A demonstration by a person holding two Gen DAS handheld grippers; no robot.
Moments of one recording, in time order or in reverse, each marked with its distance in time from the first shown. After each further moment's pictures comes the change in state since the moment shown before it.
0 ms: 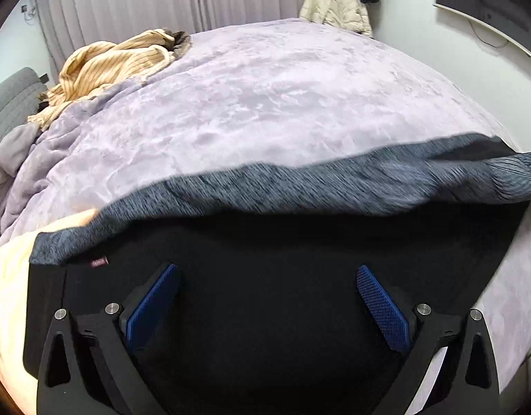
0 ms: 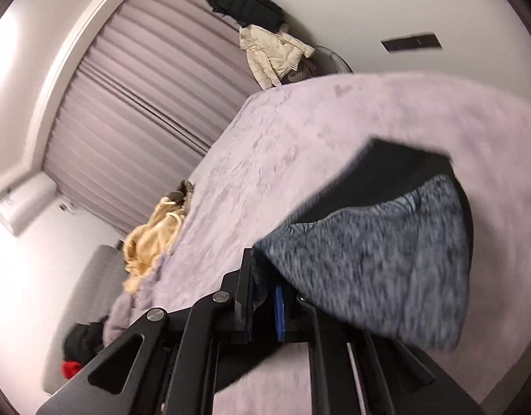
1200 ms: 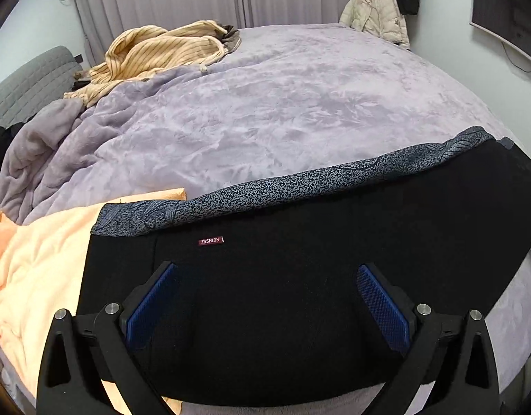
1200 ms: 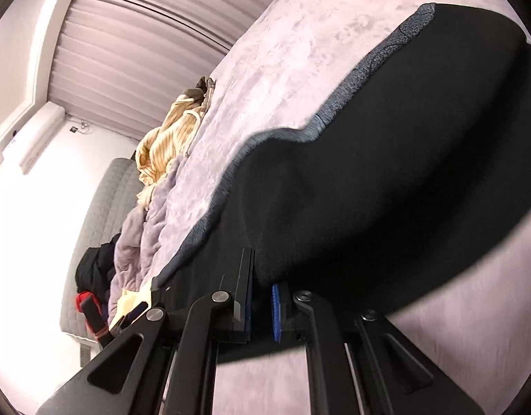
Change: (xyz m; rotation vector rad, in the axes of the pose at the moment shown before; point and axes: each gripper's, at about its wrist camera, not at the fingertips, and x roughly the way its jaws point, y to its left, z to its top) left arm -0.034 0.082 -0.020 -0.072 0.012 0.064; right arm 0.105 0.034 -0.070 -0.022 0.433 0.122
